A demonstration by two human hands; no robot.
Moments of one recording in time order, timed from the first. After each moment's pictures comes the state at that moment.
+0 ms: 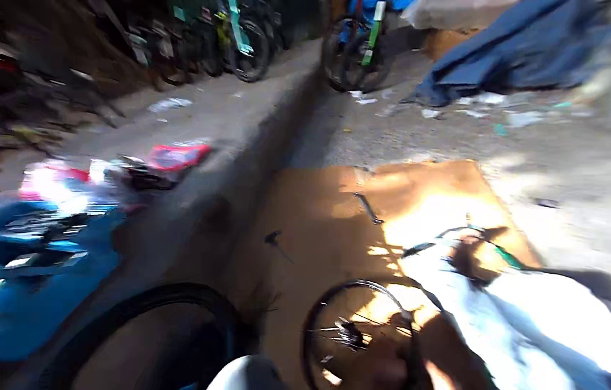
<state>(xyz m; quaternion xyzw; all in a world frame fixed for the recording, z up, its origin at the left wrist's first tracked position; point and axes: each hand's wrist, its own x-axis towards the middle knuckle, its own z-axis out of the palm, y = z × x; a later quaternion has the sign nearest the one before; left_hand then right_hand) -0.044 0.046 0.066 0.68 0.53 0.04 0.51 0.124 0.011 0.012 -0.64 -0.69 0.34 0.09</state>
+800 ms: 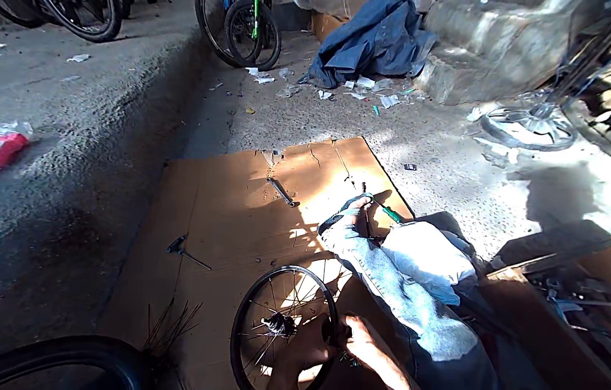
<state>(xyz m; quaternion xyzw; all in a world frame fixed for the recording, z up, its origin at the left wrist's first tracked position) -0.047 0.050 0.024 0.67 0.52 0.01 0.53 0.142 0.035 0.018 -0.60 -0.65 0.45 0.11</state>
